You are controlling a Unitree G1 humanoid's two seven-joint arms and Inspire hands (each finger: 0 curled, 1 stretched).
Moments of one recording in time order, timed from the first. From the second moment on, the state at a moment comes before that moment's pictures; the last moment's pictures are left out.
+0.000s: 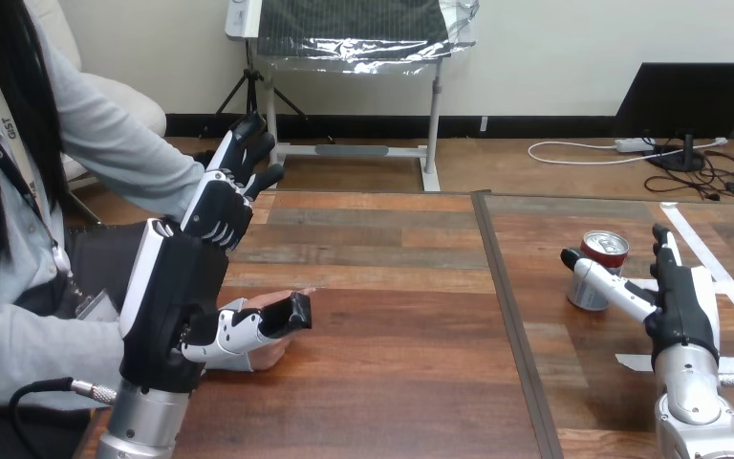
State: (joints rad) left arm -0.20 0.15 0.04 0.72 -0.31 -1.21 -0.50; right arm -0.58 -0.32 -0.16 1.32 -0.13 -0.40 -0.22
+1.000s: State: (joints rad) left arm -0.20 0.15 0.05 0.71 -0.32 -1.21 -0.52; right arm -0.59 -0.32 -0.16 1.34 -0.14 -0.35 -0.22
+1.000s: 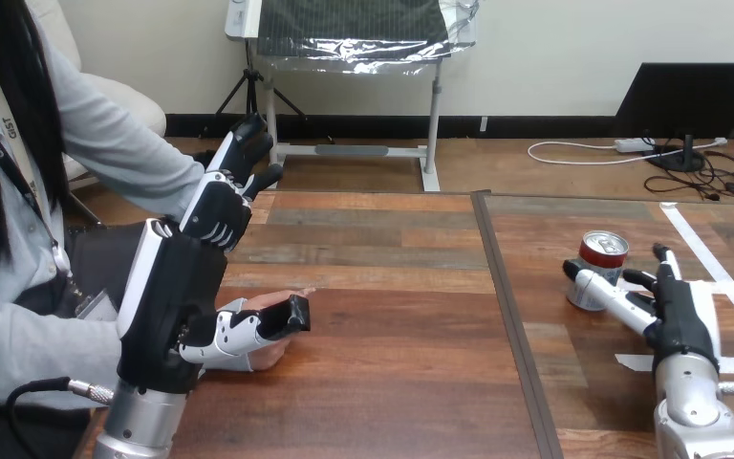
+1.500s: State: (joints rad) left arm -0.20 0.15 0.05 0.70 -0.32 -1.21 -0.52; right arm -0.59 -0.32 -0.16 1.34 -0.14 -0.34 -0.20
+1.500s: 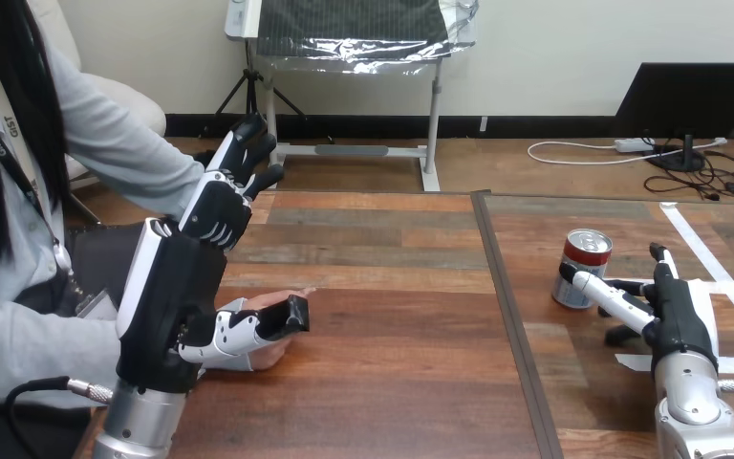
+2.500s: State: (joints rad) left arm -0.16 0.15 0.05 0.66 -0.31 -1.19 -0.52; right arm -0.64 -0.32 -0.16 1.34 -0.15 -0.31 -0.17
